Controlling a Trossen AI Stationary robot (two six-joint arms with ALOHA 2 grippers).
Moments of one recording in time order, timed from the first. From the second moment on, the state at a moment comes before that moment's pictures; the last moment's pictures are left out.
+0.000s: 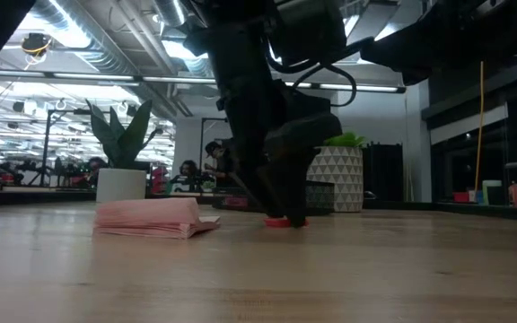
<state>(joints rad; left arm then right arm) -0.16 2.17 1.53 -0.58 -0.21 -0.59 0.47 1.28 0.39 0.73 0.52 -0.03</state>
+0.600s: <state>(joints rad) -0.16 2.17 1.52 -0.59 -0.22 -0.59 0.47 1.28 0.39 0.73 0.52 -0.03</state>
